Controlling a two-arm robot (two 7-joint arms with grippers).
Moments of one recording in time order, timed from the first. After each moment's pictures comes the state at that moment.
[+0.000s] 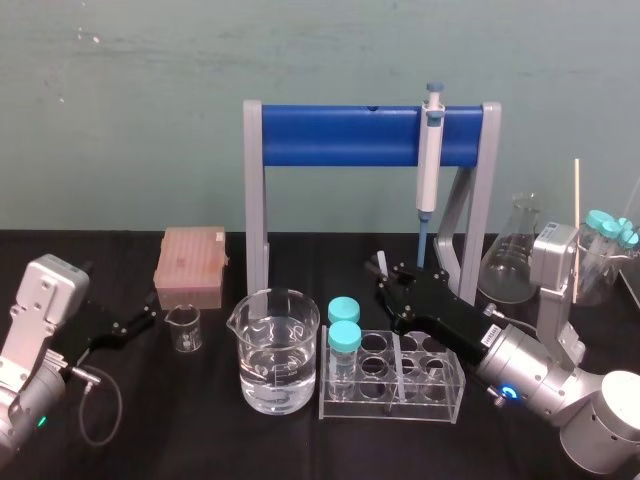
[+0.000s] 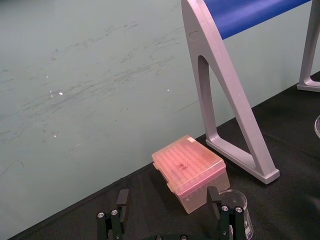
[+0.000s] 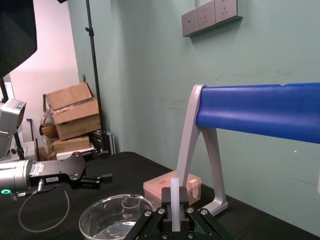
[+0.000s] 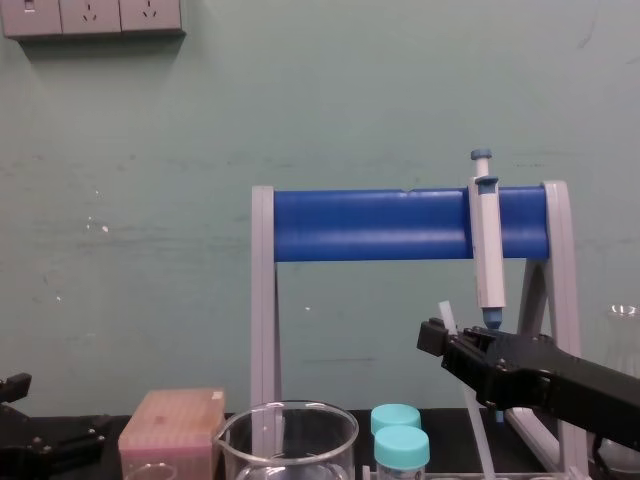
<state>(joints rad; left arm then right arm) -0.20 0.60 0.45 -1.41 -0.25 -0.12 0.03 0.36 0.34 -0.41 -1.18 0.57 -0.28 0.70</state>
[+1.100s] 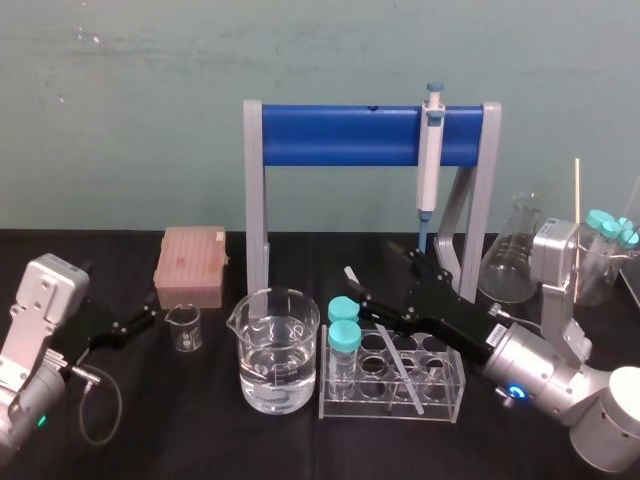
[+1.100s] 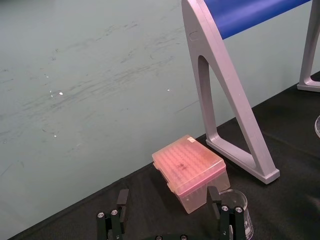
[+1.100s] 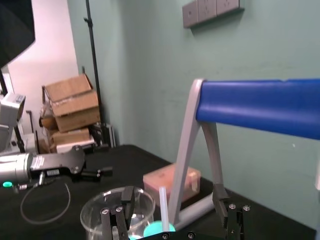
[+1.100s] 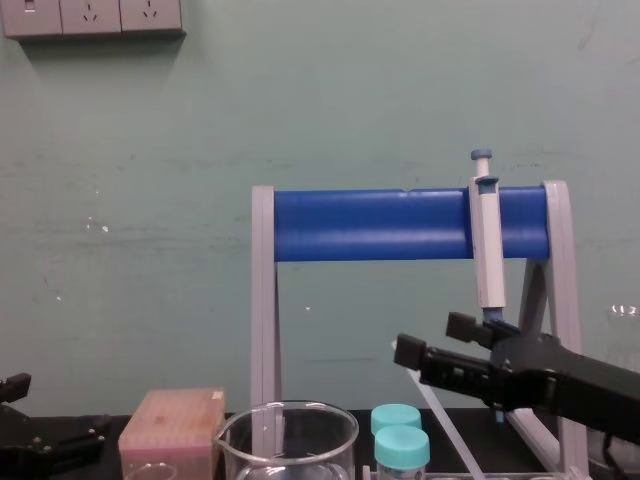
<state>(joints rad) -0.20 0.60 0.45 -1.41 -0.25 -0.12 0.03 0.36 0.36 -0.41 -1.22 0.56 -0.24 0.69</state>
